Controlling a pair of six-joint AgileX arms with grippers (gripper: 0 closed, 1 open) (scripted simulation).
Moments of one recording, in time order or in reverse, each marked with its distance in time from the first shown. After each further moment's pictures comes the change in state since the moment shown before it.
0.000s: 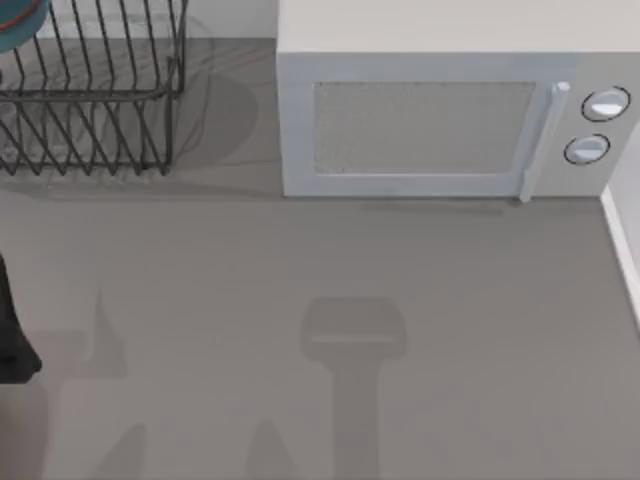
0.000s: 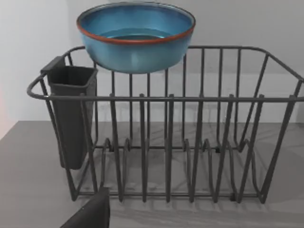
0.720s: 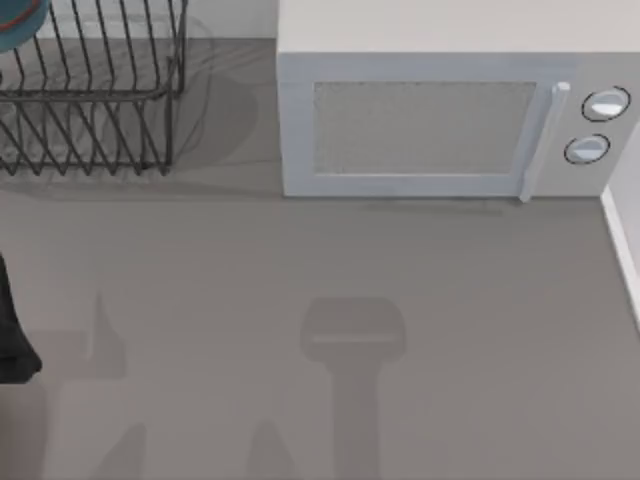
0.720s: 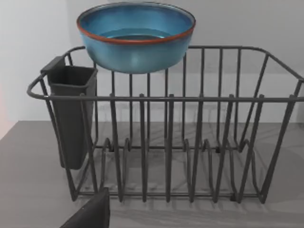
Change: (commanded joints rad) left arm 0.000 0.000 0.000 0.000 0.000 0.000; right arm 0.001 0.142 -0.155 0.298 0.000 0.003
